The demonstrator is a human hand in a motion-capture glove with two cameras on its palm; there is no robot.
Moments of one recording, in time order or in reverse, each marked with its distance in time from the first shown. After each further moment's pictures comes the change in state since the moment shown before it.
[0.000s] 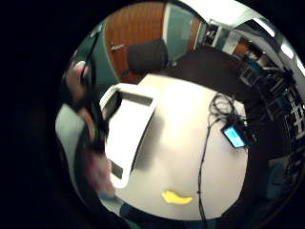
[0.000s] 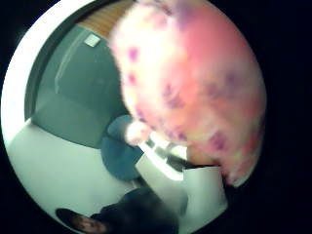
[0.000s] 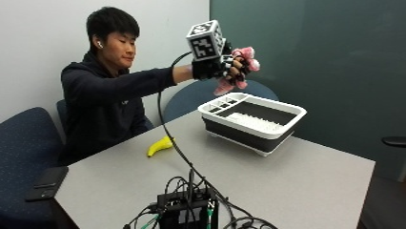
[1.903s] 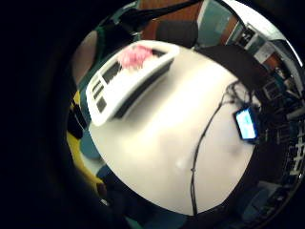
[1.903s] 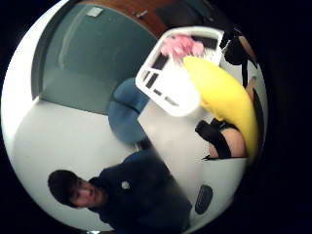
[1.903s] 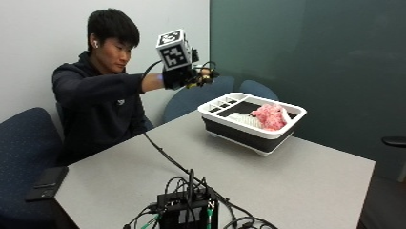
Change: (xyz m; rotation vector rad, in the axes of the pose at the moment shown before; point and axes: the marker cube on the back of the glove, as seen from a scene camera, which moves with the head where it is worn) arm 0.079 0.083 -0.021 -0.051 -0.044 -0.255
